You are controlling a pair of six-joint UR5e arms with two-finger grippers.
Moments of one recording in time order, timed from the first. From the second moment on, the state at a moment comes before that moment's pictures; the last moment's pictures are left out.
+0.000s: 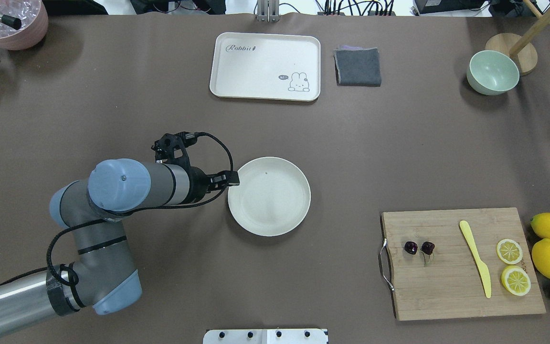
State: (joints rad) left arm -0.48 -2.02 -1.66 -2.25 -1.69 -1.51; right arm 1.54 -1.59 1.81 -1.64 2.45 0.08
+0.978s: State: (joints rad) left arm -0.71 -1.93 -1.69 -2.22 -1.77 -1.10; right arm 1.00 -1.59 2.14 -1.49 2.25 0.56
